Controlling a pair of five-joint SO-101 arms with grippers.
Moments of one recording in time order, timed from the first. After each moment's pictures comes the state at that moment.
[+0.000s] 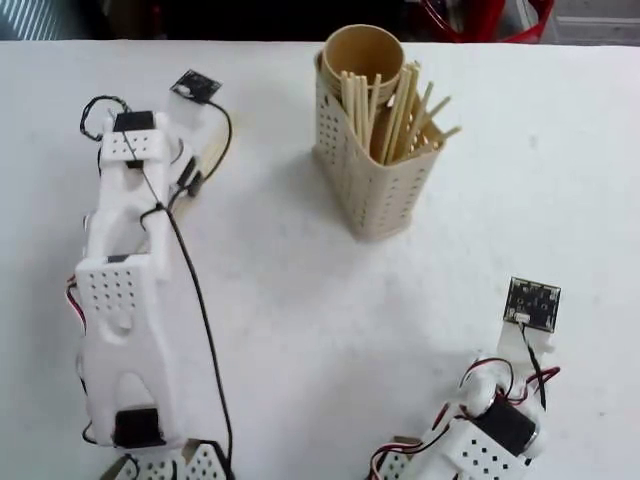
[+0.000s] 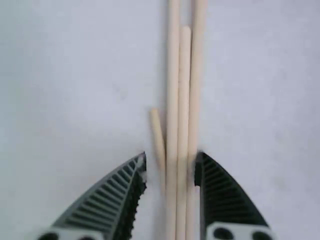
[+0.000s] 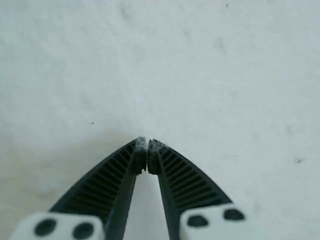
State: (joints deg) left arm -12.6 54.3 -41.8 74.5 -31.3; right arm 34.5 -102.8 96.4 72.4 24.1
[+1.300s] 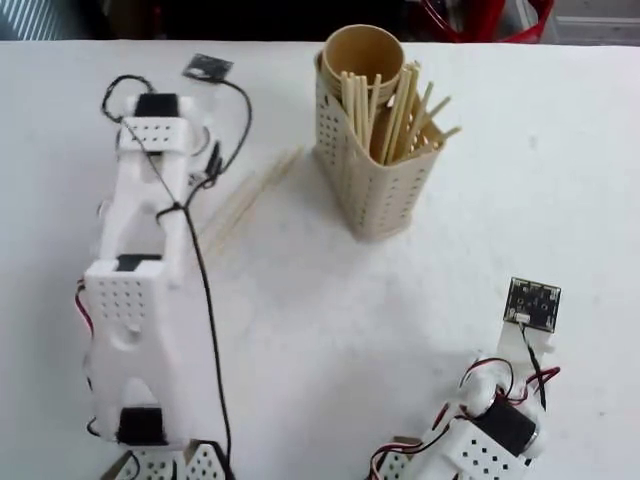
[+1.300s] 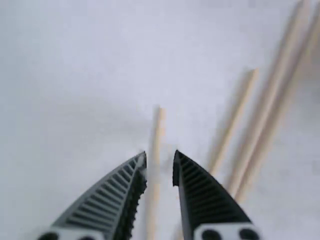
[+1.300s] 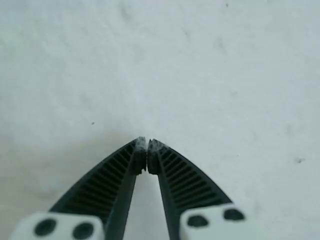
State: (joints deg) left arm -7.7 45.5 -41.8 84.9 -14.3; right arm 34.5 -102.8 96.4 72.4 24.1
